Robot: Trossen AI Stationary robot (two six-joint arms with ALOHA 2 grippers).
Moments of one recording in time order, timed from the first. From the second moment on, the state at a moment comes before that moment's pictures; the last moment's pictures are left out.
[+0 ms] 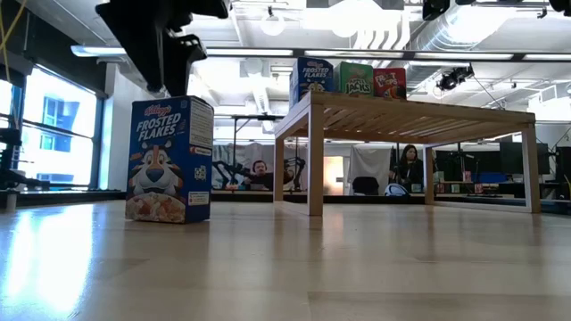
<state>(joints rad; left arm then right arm) -0.23 1.57 1.29 -1.04 -0.09 -0.18 0.42 1.02 0.50 0.54 0.42 -0.25</state>
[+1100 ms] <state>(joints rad) -0.17 1.66 1.40 -1.16 -0.10 -0.08 0.41 1.02 0.50 0.51 0.42 -0.24</state>
